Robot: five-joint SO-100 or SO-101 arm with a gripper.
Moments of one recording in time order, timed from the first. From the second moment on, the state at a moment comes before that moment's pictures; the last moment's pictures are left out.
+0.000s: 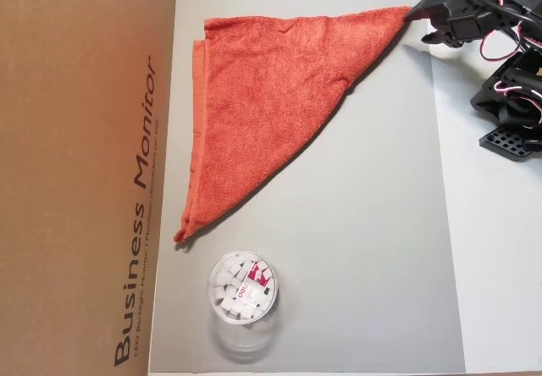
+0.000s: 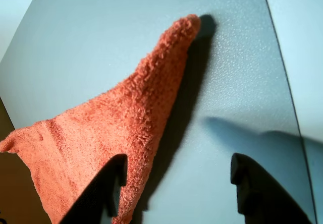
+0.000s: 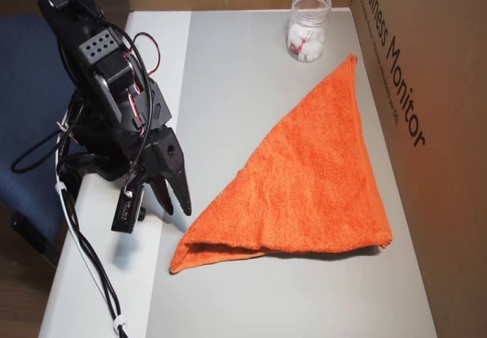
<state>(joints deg) 46.6 151.4 158.3 44.7 158.8</state>
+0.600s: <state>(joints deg) 46.6 133.3 152.0 36.9 158.8</state>
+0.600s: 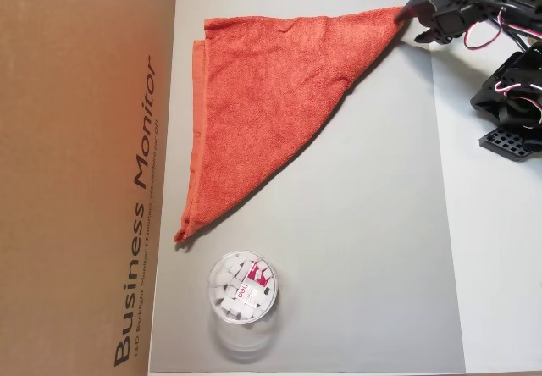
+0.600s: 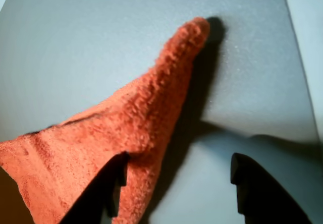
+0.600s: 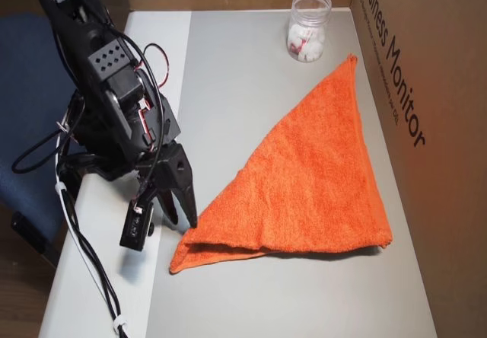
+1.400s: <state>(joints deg) 52.5 112.1 149.8 17.9 149.3</state>
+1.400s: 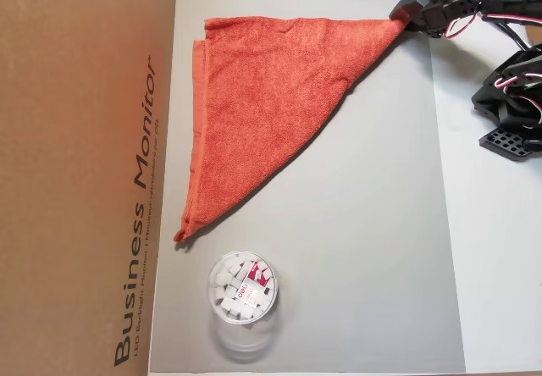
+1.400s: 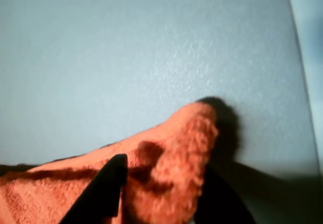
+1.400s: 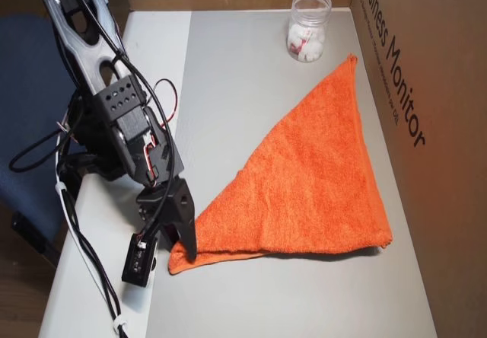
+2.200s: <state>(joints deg) 49.6 115.0 151.0 16.6 140.3</state>
